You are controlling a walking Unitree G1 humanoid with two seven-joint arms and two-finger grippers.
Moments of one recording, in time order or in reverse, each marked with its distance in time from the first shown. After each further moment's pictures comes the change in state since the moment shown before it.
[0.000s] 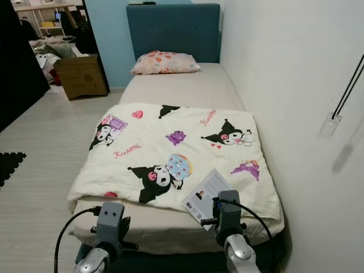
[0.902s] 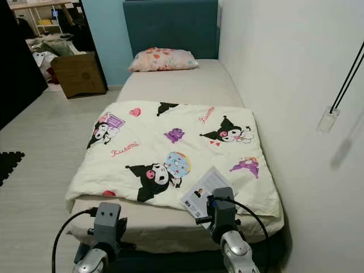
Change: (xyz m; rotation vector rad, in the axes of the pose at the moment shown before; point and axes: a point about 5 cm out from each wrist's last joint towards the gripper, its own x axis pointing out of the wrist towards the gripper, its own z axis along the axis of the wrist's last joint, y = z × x) left arm -0.001 0.006 -0.004 -0.024 0.017 0.044; right arm 0.005 0.010 0.004 -0.015 0.002 0.065
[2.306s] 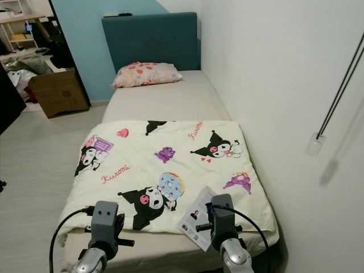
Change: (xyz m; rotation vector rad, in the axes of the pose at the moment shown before) left arm -0.001 0.002 0.006 0.013 -0.069 0.026; right arm -0.008 0.003 -0.014 -0.056 0.016 -0.028
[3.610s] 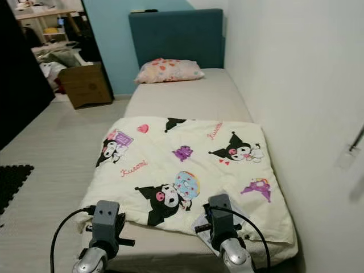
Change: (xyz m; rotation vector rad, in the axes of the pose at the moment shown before) left arm 0.001 -0.001 0.001 0.010 -0.002 -0.002; right arm 0.000 0.002 0.001 -0.041 -0.011 0.016
